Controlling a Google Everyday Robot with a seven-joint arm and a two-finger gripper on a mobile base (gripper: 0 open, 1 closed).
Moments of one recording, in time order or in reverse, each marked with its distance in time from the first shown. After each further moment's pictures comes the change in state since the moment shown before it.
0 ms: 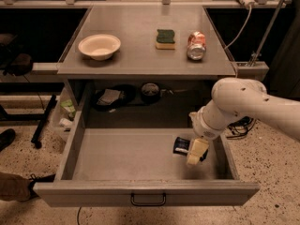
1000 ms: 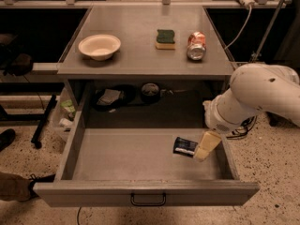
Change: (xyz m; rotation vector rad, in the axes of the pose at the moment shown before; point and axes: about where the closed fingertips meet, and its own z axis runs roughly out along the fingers) arm -0.003 0.007 -0.080 0.115 0.010 0.083
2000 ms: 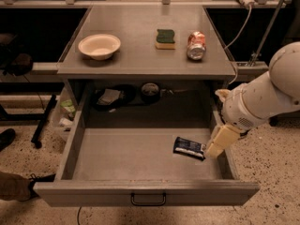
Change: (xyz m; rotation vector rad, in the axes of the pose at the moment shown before) arm -0.012 0.016 -0.082 0.038 -0.106 0.015
